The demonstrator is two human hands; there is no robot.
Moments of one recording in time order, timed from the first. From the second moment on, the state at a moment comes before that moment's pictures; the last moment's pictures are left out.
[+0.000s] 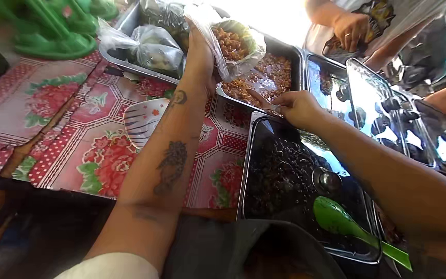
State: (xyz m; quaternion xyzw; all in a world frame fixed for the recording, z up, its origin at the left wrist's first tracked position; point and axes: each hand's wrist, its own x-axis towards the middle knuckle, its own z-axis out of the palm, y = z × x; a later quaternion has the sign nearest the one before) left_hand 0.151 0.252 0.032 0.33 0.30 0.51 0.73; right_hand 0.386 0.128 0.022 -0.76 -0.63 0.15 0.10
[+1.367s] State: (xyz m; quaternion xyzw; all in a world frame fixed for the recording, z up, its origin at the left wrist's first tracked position) left_hand 0.190 0.270 -0.024 0.40 0.25 0.45 0.76; right_hand 0.403 0.162 0.041 -0.83 -0.54 0.07 0.11
